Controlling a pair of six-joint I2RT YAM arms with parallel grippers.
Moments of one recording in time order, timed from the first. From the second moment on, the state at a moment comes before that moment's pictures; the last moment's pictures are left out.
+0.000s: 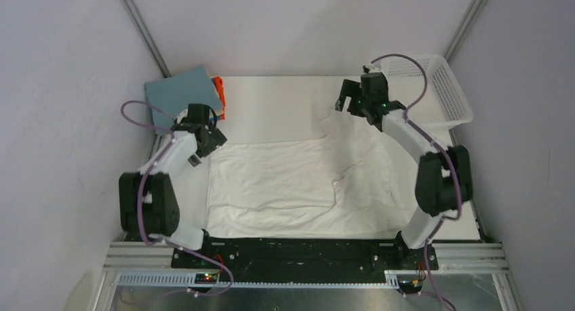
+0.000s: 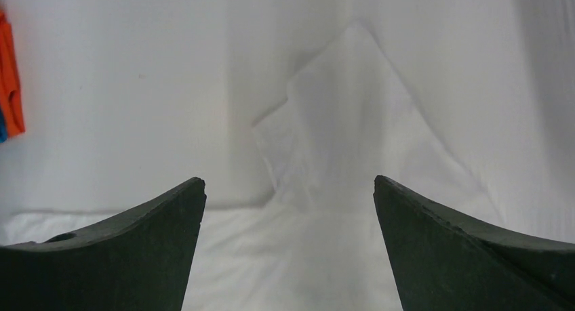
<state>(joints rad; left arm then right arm) -0.05 1.44 1.00 -0.63 -0.30 -0.75 0.29 1.65 1.29 -0.23 0.06 0.44</state>
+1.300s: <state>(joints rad) 0.08 1.87 1.21 -0.54 0.03 -0.53 0.26 2.05 1.64 -0.33 -0.01 0.37</state>
